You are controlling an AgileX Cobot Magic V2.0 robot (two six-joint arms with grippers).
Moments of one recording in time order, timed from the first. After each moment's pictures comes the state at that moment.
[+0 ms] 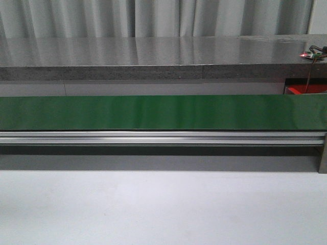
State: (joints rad) left arm 0.05 1.23 -1.27 -0.26 0.90 0.17; right arm -0.28 1.37 -1.16 0.16 1.09 -0.20
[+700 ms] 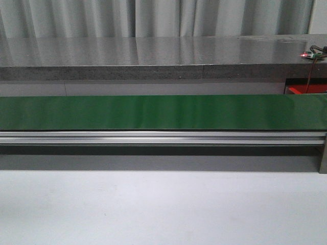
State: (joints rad) left arm 0.05 1.23 -1.27 -0.26 0.92 0.17; right arm -0.45 1.37 -0.83 0.17 0.73 -0.19
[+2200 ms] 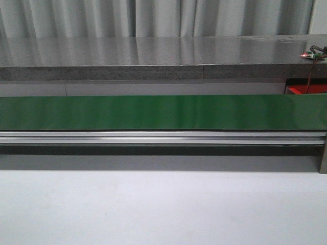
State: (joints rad) left arm 0.17 1.07 -1.27 -0.25 0.89 0.16; right arm -0.19 1.07 -0.83 0.24 0.75 -0.17
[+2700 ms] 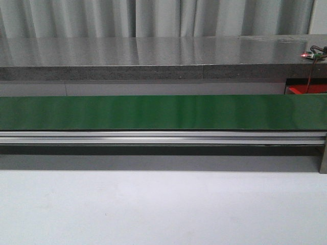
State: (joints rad) left arm 0.53 1.10 -1.27 -0.18 0.85 0.13; right arm -0.10 1.07 -0.83 0.26 0.77 -0.17
